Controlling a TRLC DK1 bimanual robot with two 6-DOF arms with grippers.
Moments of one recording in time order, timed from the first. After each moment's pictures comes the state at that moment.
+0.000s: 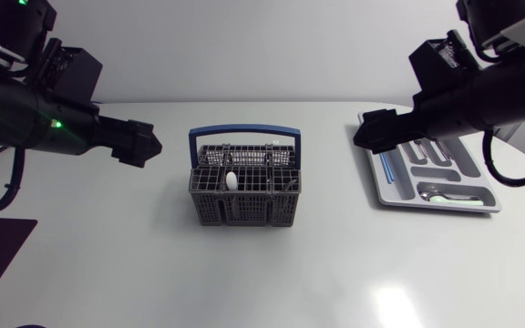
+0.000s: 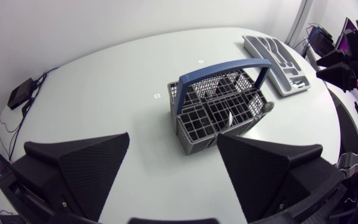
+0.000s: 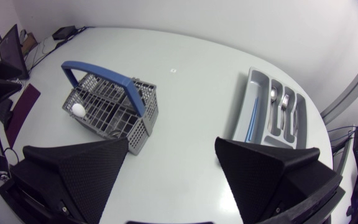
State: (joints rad) left arm -0.38 1.19 1.16 -0.79 -0.04 -0.03; right arm 0.34 1.27 1.19 -0.77 -0.03 0.00
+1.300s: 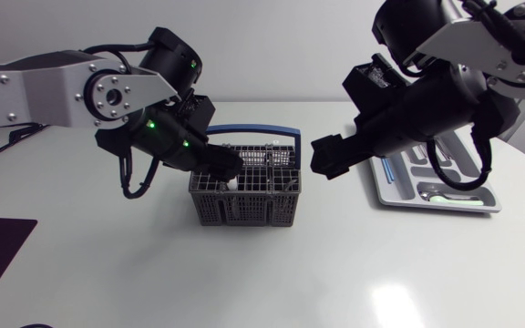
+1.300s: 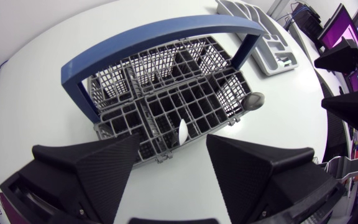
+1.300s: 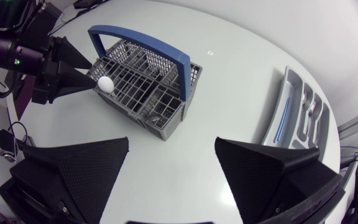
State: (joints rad) left arm -0.54 1.62 1.25 -0.64 0.07 -0.13; right arm 0.52 1.39 1.24 -0.82 -0.02 0.02
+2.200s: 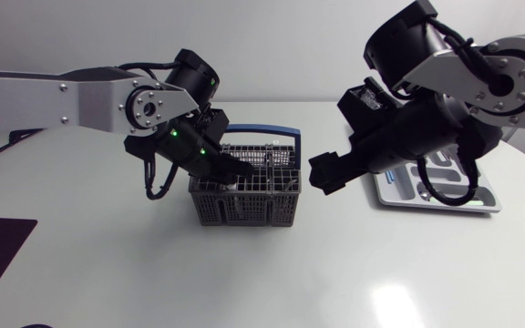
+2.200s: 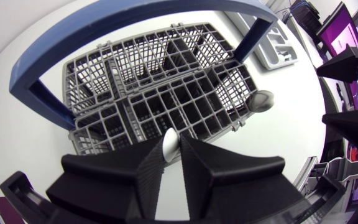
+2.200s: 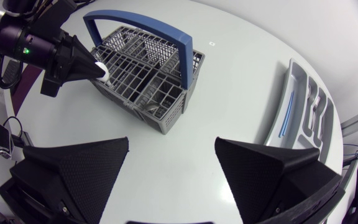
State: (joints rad) left arm -0.54 1.73 1.28 -0.60 0.13 -0.13; right arm 0.52 1.39 1.16 -0.76 -0.02 0.02
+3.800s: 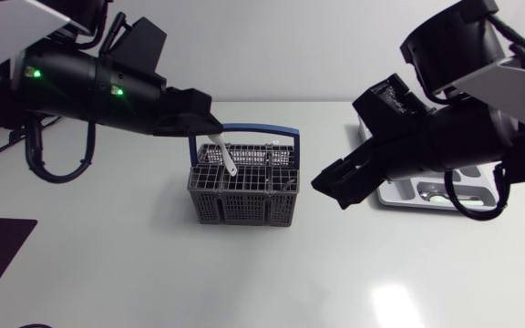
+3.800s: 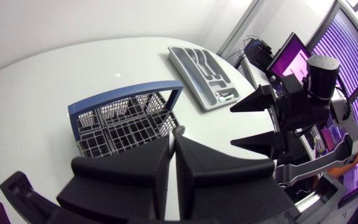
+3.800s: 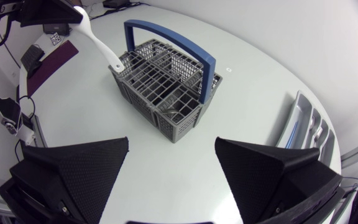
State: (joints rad) left arm -0.50 1.33 1.25 -0.62 0.35 -0.19; right arm 0.53 1.23 1.05 -0.68 -0.12 -0.12
